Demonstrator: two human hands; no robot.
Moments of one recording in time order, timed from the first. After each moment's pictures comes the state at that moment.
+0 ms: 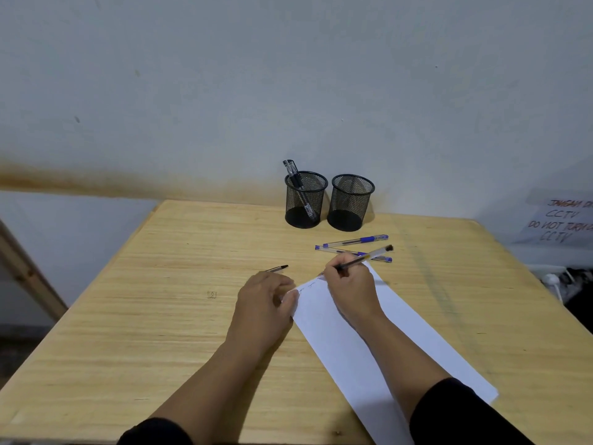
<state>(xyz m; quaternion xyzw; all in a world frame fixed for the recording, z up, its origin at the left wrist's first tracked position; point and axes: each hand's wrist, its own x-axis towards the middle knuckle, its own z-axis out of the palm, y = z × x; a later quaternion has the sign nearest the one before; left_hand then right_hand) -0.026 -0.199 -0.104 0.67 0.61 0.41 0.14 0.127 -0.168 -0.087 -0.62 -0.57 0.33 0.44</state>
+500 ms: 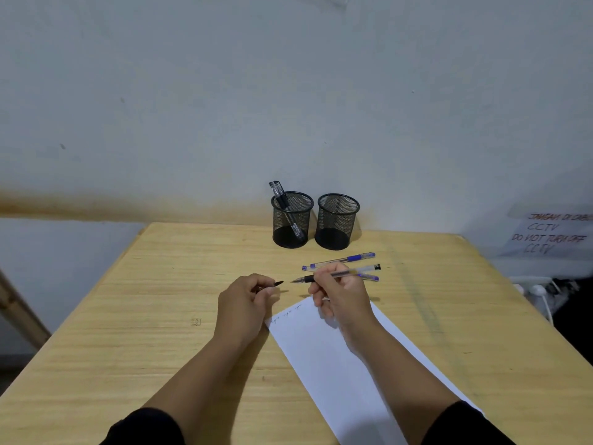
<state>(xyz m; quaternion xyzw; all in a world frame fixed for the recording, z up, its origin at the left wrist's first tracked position) -0.028 -0.171 -0.079 0.59 0.64 0.43 0.25 0.130 -0.172 -0.051 -0.50 -0.42 0.55 0.53</state>
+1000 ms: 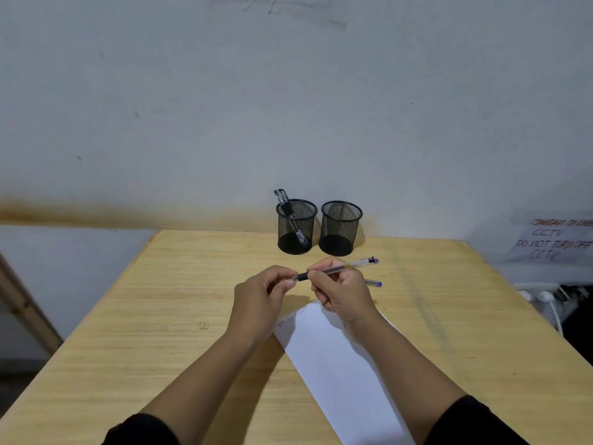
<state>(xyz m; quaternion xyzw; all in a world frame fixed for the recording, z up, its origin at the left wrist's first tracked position) -0.014 -0.185 -0.043 0.61 0.58 0.46 0.29 0.128 -0.174 -0.031 -0.44 -0.51 0.53 0.52</state>
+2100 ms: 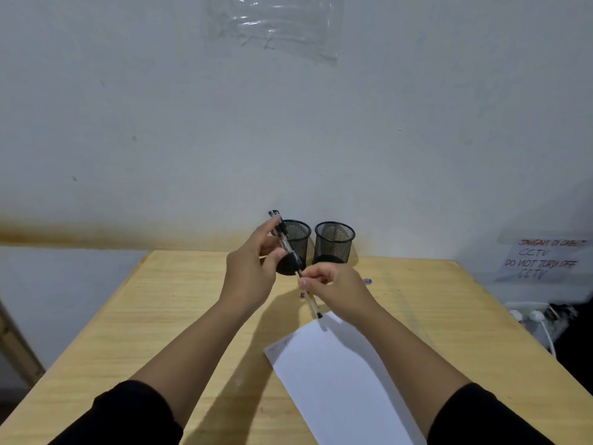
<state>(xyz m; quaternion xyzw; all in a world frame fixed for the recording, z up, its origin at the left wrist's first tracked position) -0.019 -0.148 0.013 0.64 0.52 0.52 0.21 0.140 -0.146 -0.007 -0.53 -0.67 0.34 0.39</state>
